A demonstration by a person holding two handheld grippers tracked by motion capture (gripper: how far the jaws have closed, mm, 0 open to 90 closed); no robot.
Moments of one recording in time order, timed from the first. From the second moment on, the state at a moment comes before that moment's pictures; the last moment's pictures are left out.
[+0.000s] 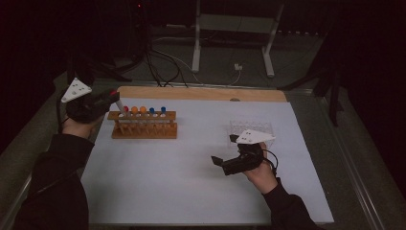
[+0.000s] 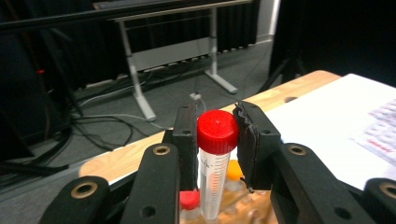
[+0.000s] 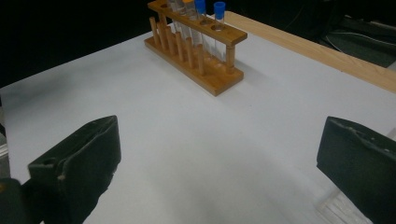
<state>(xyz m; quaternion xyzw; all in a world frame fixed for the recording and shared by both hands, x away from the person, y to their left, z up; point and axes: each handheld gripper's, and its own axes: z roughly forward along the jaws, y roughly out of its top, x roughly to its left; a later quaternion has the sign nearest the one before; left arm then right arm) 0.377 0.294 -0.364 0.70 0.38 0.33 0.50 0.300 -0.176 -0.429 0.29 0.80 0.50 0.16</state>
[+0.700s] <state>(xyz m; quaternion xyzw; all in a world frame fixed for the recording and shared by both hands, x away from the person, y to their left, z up) 0.404 0.309 -0.393 0.66 0.44 0.35 0.50 0.301 -0.179 -0.428 0.29 0.80 0.50 0.16</state>
